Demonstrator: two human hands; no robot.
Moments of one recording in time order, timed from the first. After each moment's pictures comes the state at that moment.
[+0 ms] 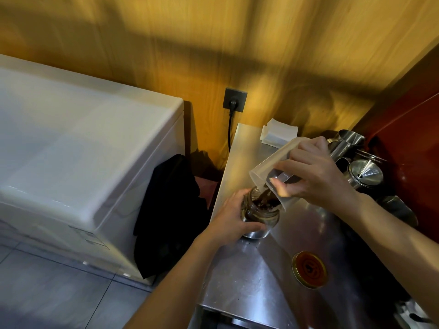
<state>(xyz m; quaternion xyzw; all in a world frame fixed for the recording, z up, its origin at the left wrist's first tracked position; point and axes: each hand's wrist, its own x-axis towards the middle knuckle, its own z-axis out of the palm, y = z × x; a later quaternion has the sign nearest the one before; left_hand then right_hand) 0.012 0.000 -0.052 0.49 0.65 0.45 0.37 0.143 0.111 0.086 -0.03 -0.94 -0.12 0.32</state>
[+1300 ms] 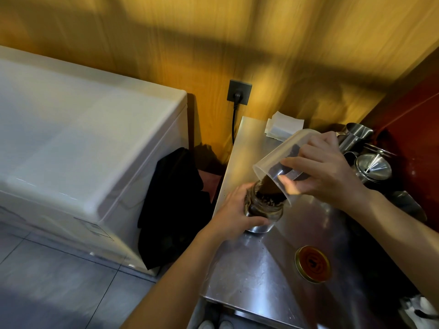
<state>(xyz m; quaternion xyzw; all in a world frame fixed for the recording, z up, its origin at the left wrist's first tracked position) 0.014 -0.002 -0.052 0.49 0.65 0.45 0.37 0.152 0.107 0.087 -0.01 -0.95 -0.10 0.31</state>
